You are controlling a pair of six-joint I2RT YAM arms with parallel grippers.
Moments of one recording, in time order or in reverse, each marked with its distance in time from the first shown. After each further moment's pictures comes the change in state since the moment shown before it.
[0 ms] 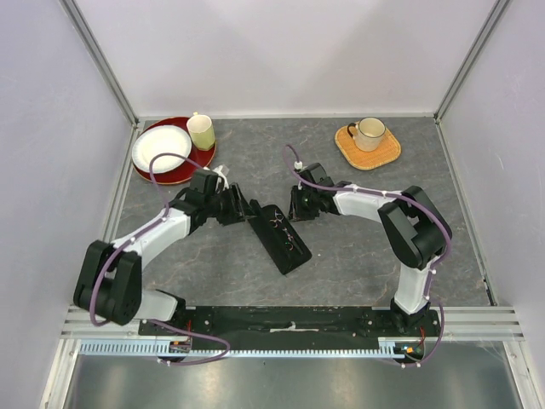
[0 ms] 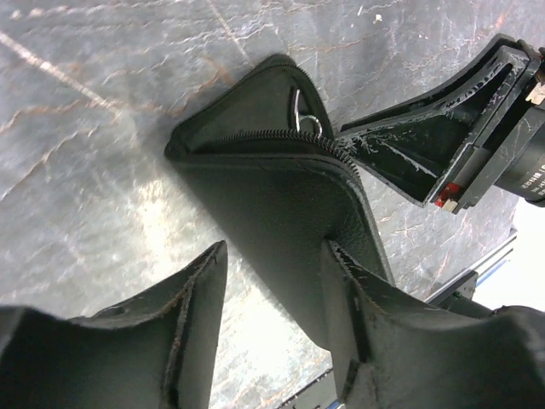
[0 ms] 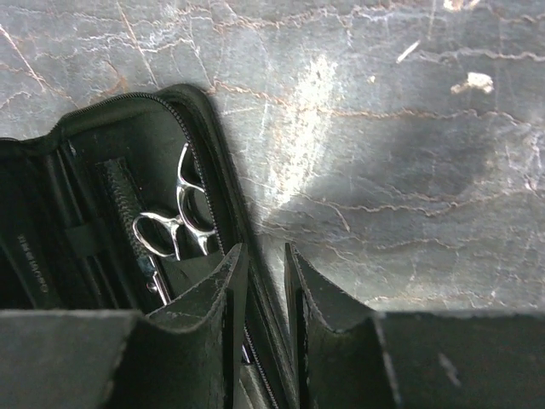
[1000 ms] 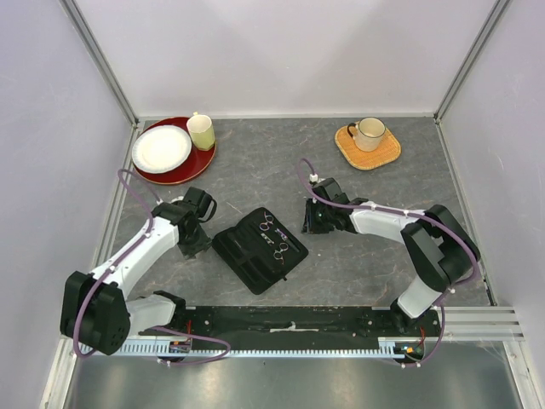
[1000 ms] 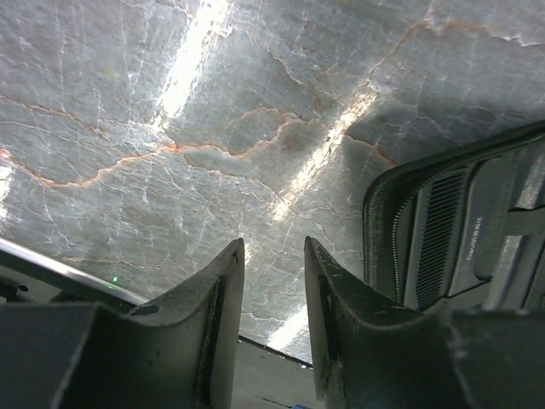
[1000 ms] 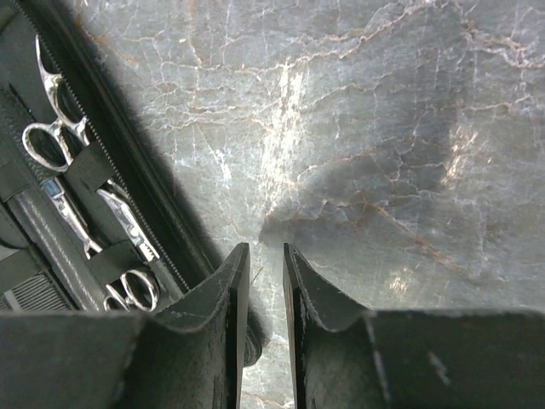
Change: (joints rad) left arm -0.003 -0.138 0.053 -0.753 -0.599 -0.258; right arm 0.007 -0.224 -0.244 0.024 0.082 0.028
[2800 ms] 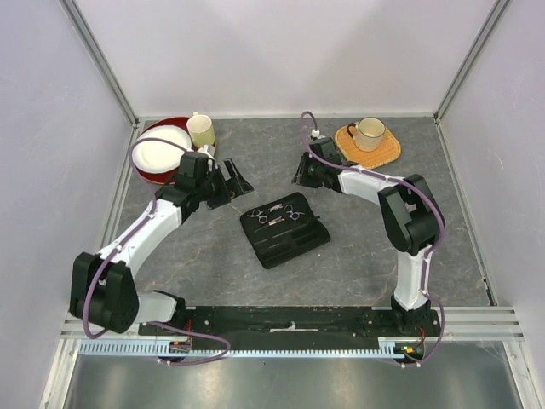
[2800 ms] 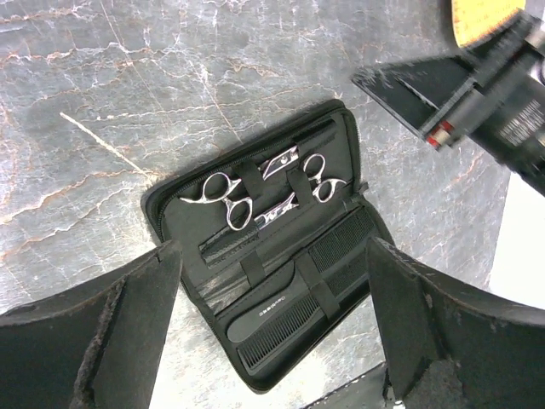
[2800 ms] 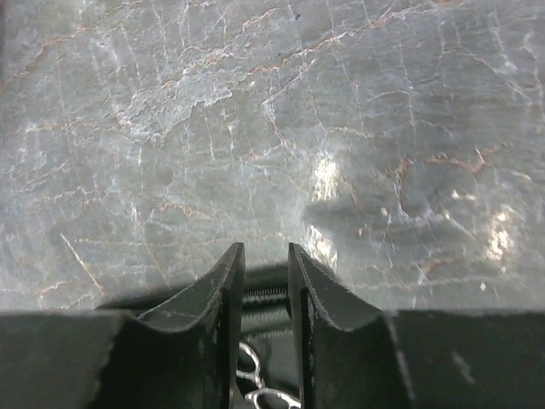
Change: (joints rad) left arm 0.041 0.158 0.147 0.658 0.497 0.225; right arm -0.142 0.318 0.443 0.078 0.028 0.054
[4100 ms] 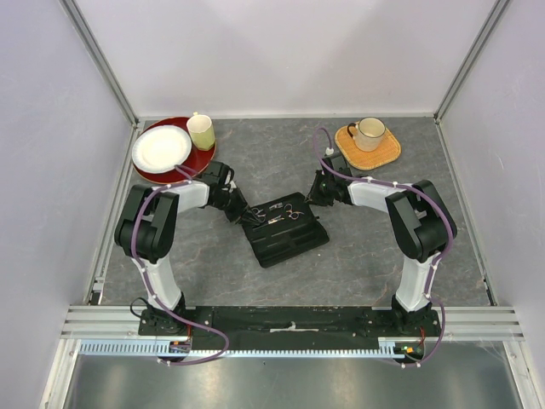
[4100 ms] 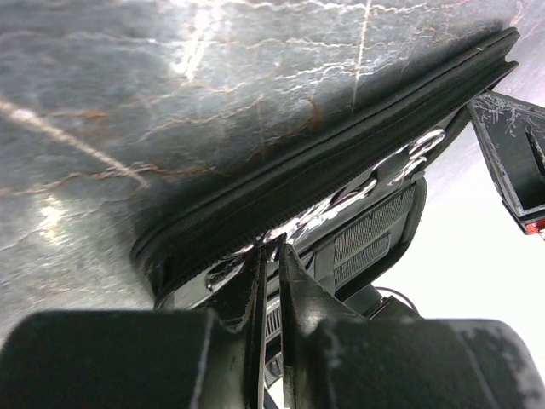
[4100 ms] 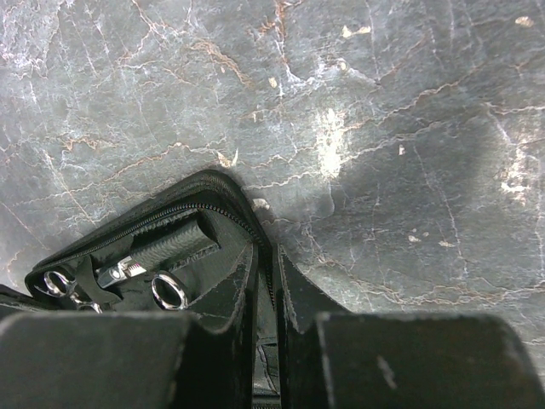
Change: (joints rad) left arm 0.030 0.510 0.071 -0.026 0.369 -0.184; right arm -0.027 -0.059 -0.185 -0.027 -0.037 0.113
